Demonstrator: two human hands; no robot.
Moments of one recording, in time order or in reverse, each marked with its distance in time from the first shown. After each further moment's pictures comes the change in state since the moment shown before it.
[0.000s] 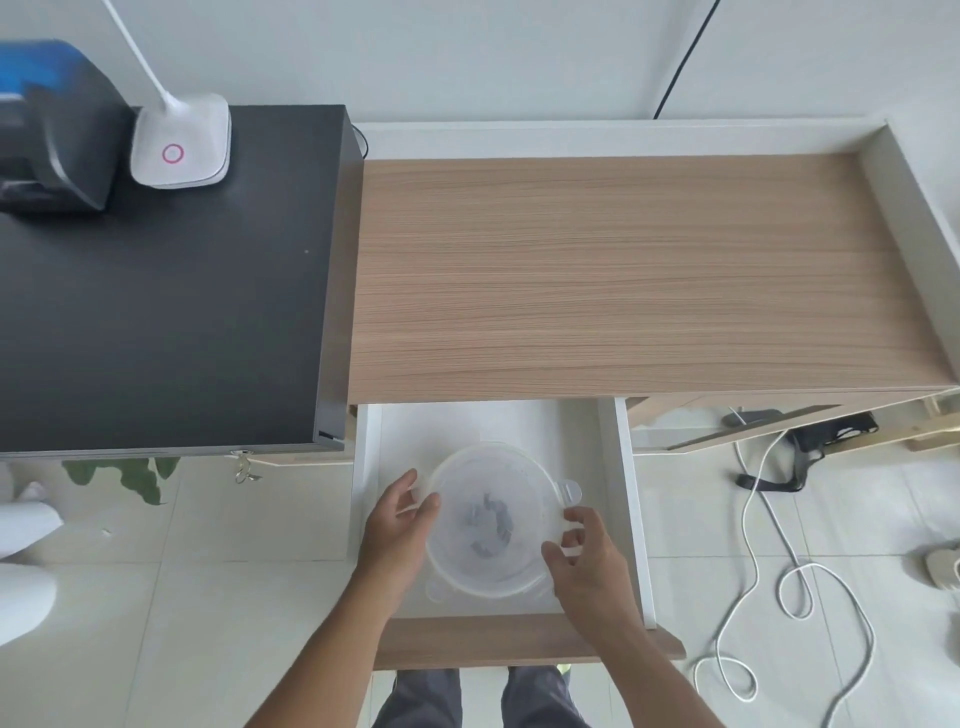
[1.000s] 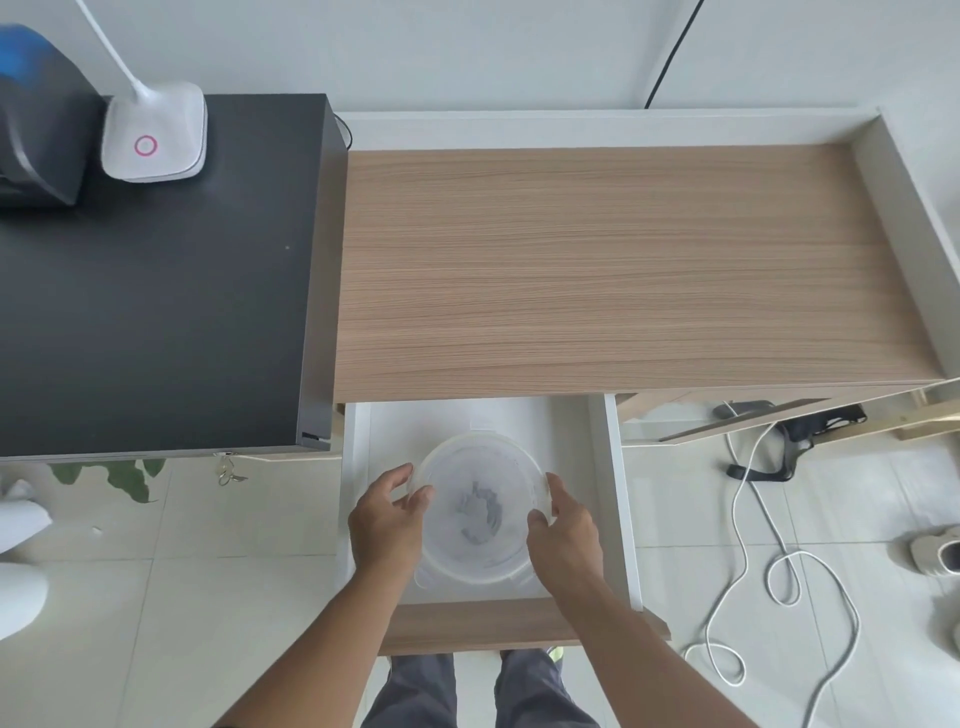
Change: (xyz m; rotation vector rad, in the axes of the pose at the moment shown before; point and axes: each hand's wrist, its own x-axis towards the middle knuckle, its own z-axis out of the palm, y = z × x) left_hand -0.010 0.026 0.014 0.187 0.224 0.065; right_hand 0.027 -0.023 0.013 -0.054 0.000 0.115
